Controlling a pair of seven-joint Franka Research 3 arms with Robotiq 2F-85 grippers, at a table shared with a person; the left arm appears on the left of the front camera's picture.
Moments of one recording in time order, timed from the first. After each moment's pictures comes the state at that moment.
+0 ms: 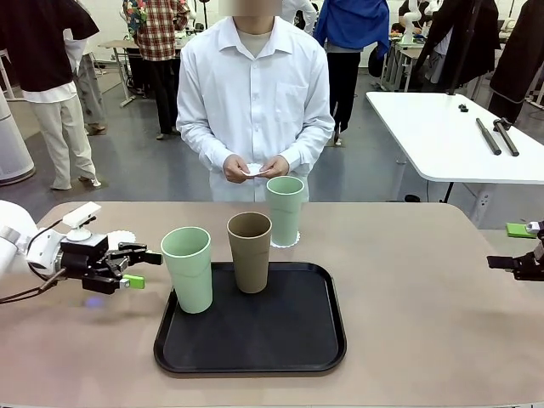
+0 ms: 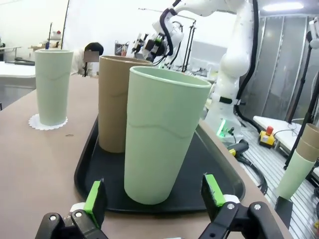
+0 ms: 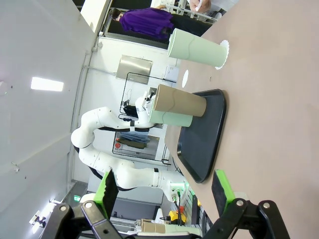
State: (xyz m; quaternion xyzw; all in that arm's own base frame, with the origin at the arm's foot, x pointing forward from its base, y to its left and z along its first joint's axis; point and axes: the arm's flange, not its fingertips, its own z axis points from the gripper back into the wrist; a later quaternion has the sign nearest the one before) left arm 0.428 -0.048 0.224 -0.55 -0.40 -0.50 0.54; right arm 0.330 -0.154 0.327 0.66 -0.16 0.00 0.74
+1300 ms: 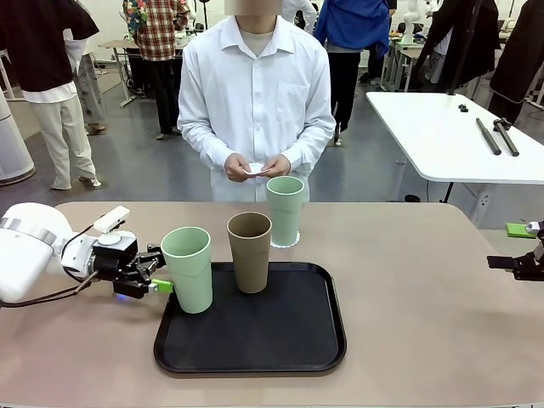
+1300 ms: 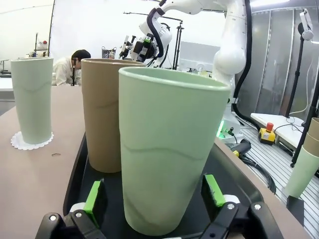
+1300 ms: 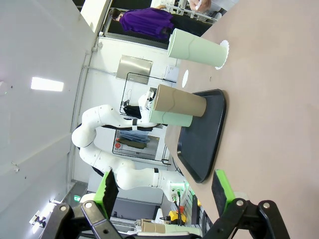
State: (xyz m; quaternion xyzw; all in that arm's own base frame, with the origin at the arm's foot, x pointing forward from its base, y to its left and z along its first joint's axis) left arm 0.437 -0.102 0.213 -0.55 -0.41 -0.53 0.51; right arm 0.330 -0.154 0.327 0.66 -0.16 0.00 0.74
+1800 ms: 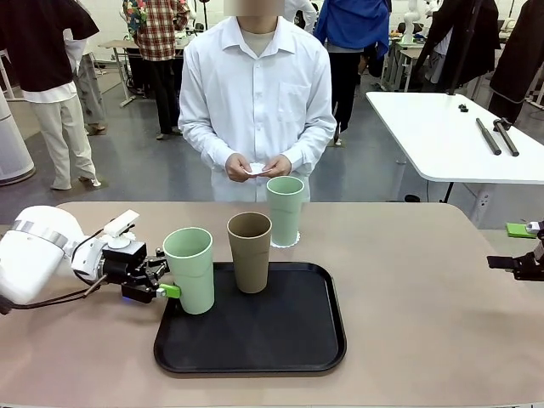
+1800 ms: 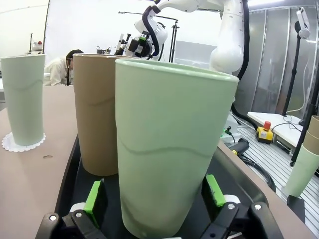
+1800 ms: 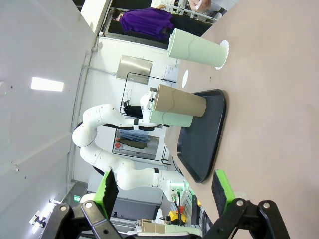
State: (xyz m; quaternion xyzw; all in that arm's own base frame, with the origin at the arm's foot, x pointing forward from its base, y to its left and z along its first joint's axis) left arm 0.436 -0.118 0.205 -0.56 -0.40 -0.53 0.50; right arm 0.330 -0.154 0.327 0.66 -0.16 0.00 0.74
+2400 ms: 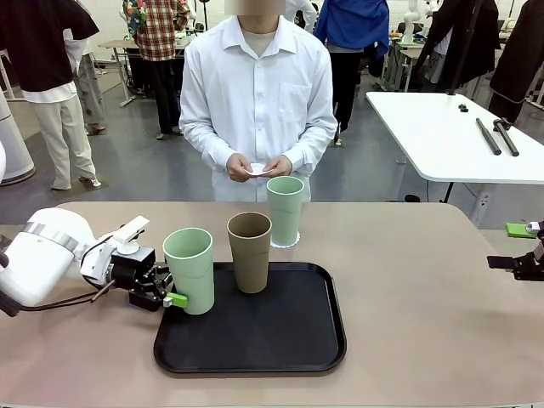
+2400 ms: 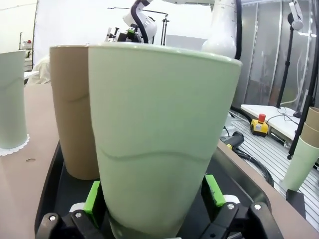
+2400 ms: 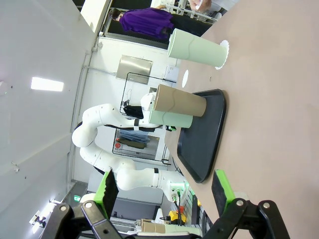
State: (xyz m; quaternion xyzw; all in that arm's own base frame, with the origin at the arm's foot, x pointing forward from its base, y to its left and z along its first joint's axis) left arm 0.428 -0.138 0.199 -0.56 -0.38 -0.56 0.48; right arm 0.330 -0.154 0.327 0.66 -0.16 0.00 0.74
